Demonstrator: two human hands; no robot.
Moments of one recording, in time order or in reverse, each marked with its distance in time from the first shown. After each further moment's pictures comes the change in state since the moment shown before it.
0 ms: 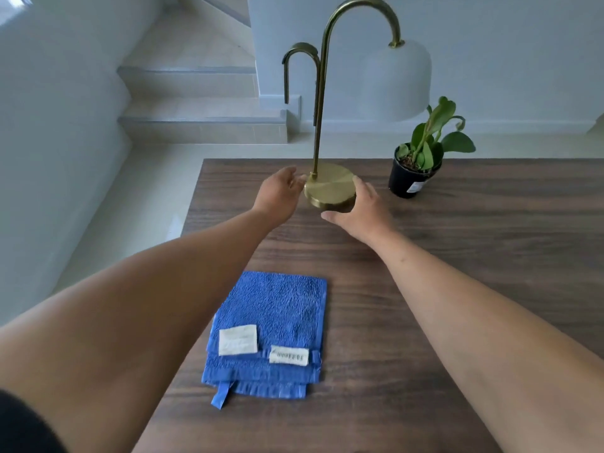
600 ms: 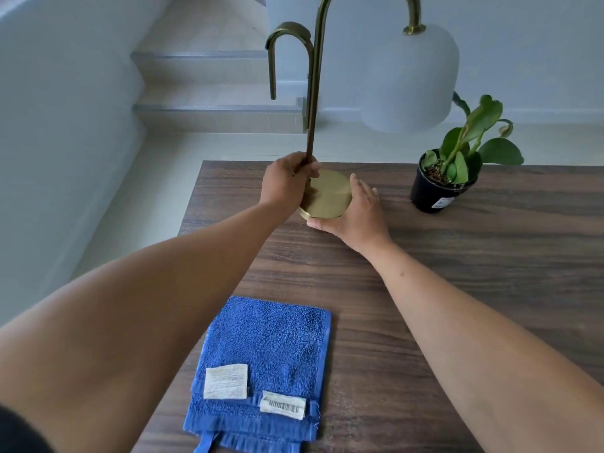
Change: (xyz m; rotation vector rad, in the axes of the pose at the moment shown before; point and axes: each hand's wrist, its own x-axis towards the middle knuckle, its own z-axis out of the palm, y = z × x) left_hand 0.052 0.002 0.010 -0.270 0.156 0.016; right_hand 0.041 -0.006 0.034 0.113 -0.012 -0.096
